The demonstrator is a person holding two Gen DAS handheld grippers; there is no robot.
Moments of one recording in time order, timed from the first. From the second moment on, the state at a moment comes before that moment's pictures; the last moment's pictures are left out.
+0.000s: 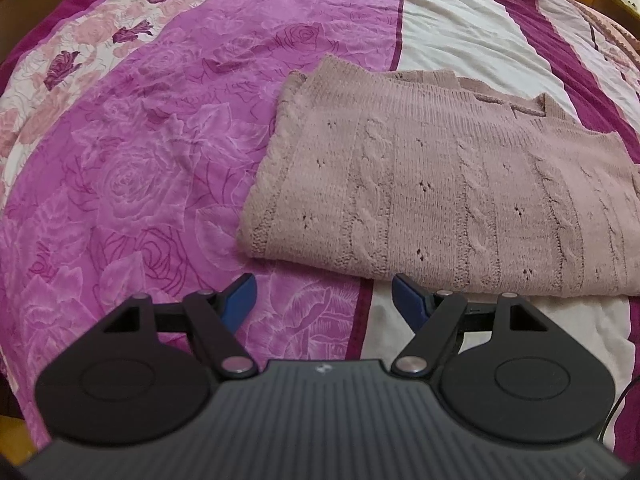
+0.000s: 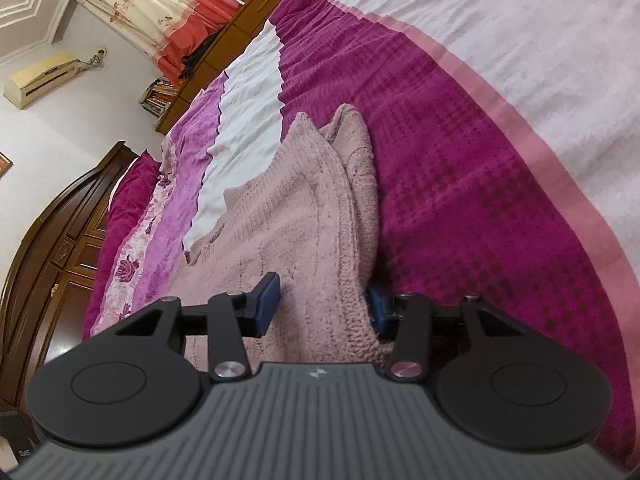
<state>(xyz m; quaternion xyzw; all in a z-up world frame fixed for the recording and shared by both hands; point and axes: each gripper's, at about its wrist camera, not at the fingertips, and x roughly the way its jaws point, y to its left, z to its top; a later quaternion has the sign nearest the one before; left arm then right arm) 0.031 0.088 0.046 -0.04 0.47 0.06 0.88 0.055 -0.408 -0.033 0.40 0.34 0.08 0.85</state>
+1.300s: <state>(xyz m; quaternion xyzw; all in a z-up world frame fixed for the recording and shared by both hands) 0.036 0.104 0.047 -0.05 0.47 0.07 0.88 0.059 -0.395 -0.003 0.44 0.26 0.14 0.85</state>
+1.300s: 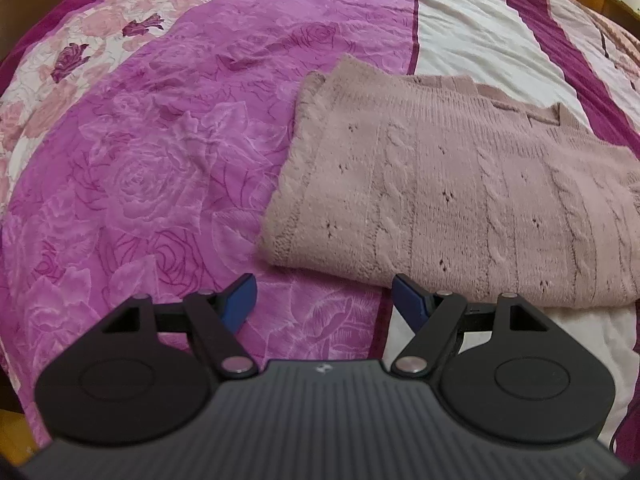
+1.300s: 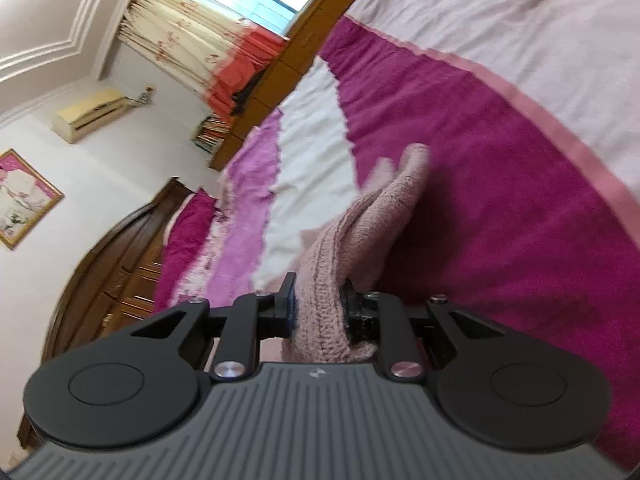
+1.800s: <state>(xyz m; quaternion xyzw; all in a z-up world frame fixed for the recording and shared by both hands) 0.040 0.133 0.068 -0.06 0.44 0.09 0.89 0.075 -0.323 0.064 0.45 0.22 0.22 0.84</state>
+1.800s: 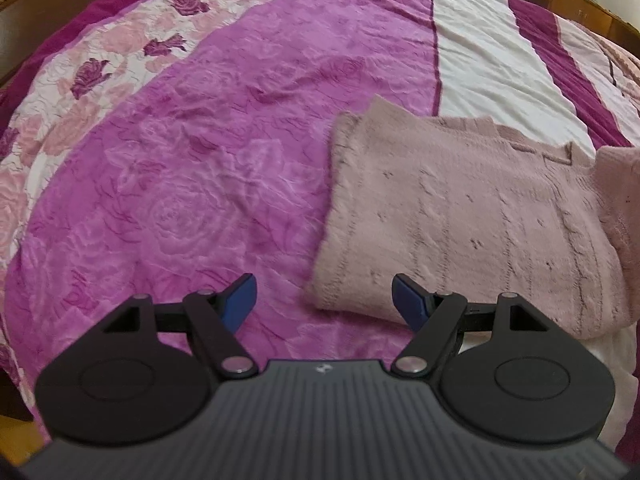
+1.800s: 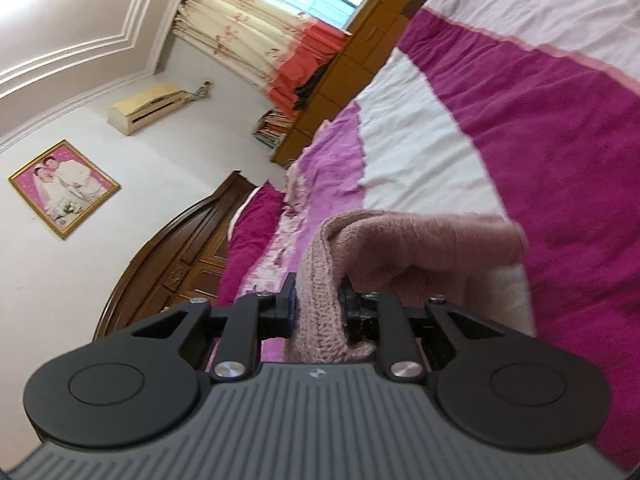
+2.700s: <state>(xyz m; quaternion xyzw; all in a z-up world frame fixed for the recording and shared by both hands) 0.035 0.215 0.057 -0.09 0.44 0.12 0.89 0.114 -0.088 0.066 0.31 0.32 0.29 0.84</state>
